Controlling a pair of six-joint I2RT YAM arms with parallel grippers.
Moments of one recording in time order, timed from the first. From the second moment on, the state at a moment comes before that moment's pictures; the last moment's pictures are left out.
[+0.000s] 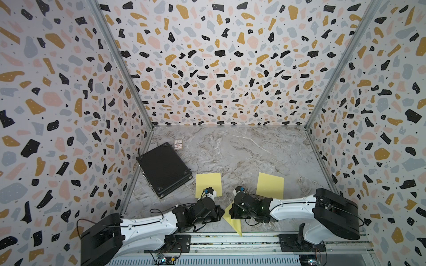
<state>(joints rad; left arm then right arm) -1.08 1.01 0.26 0.02 0.05 -1.11 1.18 1.53 0.59 0.03 -0.07 1.09</state>
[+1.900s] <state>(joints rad) -1.07 1.16 0.28 0.03 0.01 -1.08 1.18 1.53 0.62 -0.02 -0.07 1.07</state>
